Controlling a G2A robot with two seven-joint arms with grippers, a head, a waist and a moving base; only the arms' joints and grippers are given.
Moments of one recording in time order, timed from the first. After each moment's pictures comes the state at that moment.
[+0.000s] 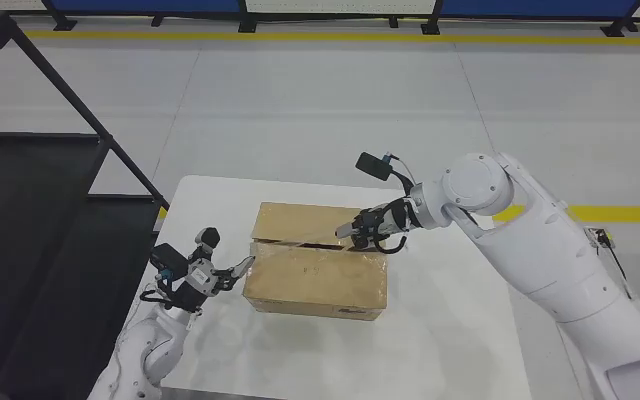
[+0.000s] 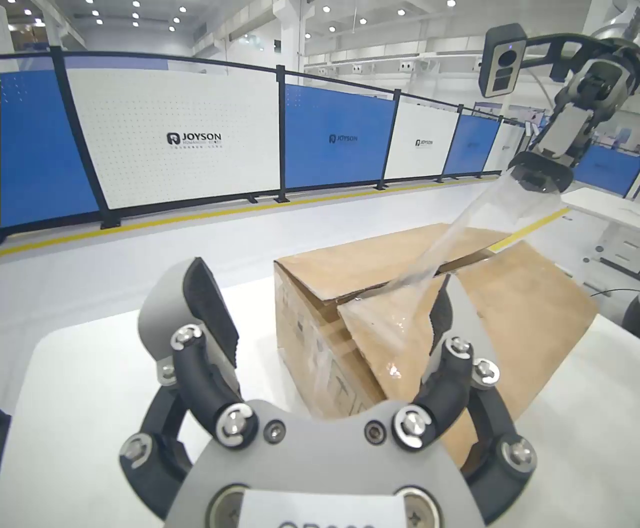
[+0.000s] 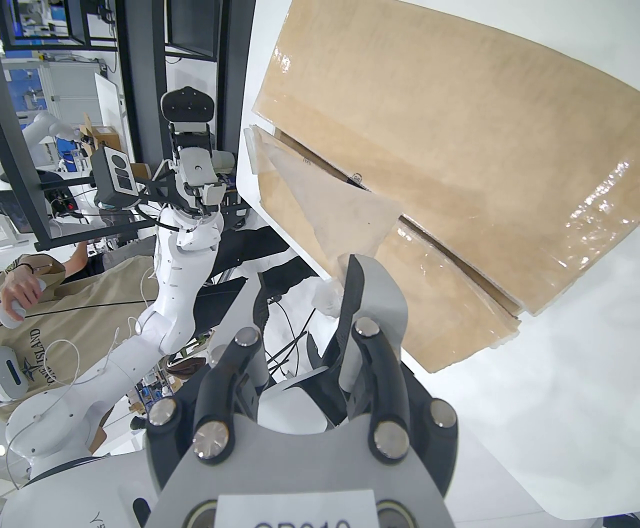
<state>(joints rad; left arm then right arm) 1.21 -1.14 -1.45 -1.44 1.16 -0.58 0.37 -0.18 -1.10 0.70 -1.30 0.15 0.28 1.24</state>
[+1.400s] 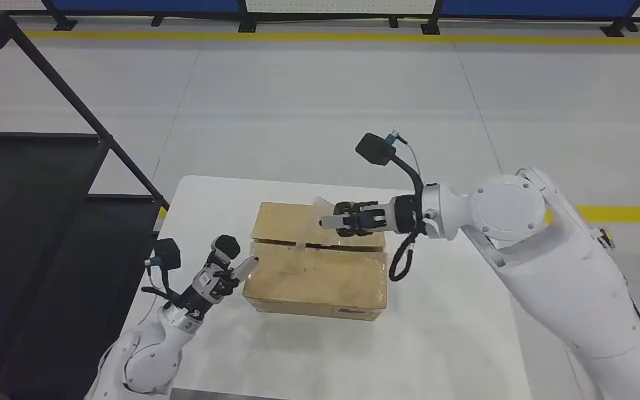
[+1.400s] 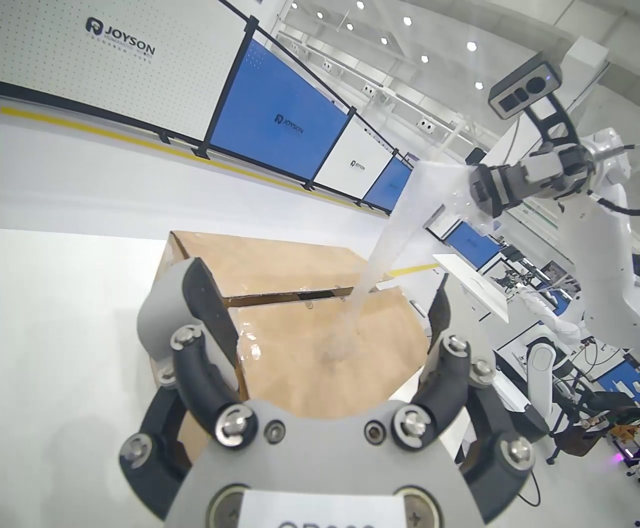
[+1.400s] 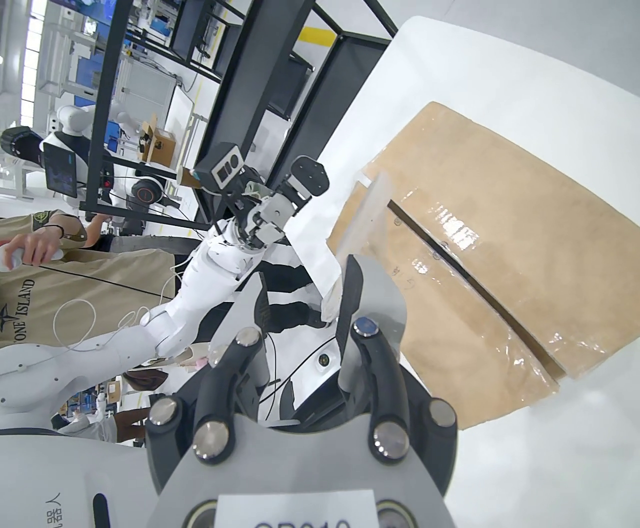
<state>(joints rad) 1.26 -1.14 -1.46 -1.58 0.57 -0.66 -0.06 -0.32 -1.05 0.89 -1.63 0.12 0.17 1.08</state>
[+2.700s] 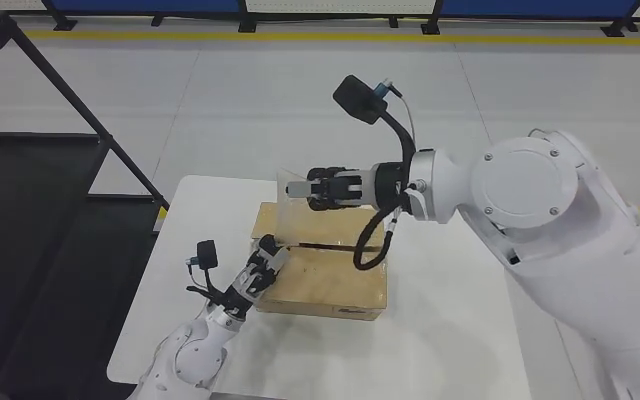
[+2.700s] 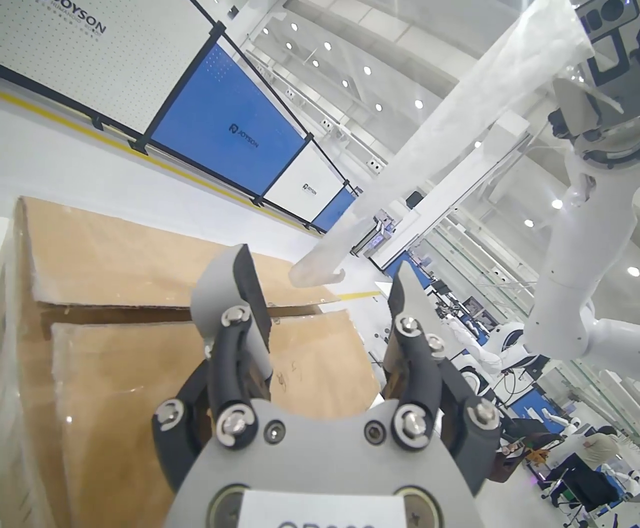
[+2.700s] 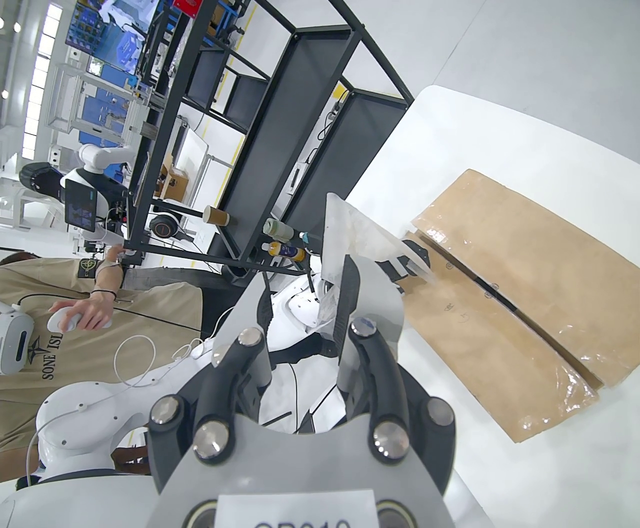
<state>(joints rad) 1.14 -1.21 -1.22 -1.44 0.43 -0.69 0.08 -0.13 -1.11 0.85 -1.74 0.17 0.47 0.99</state>
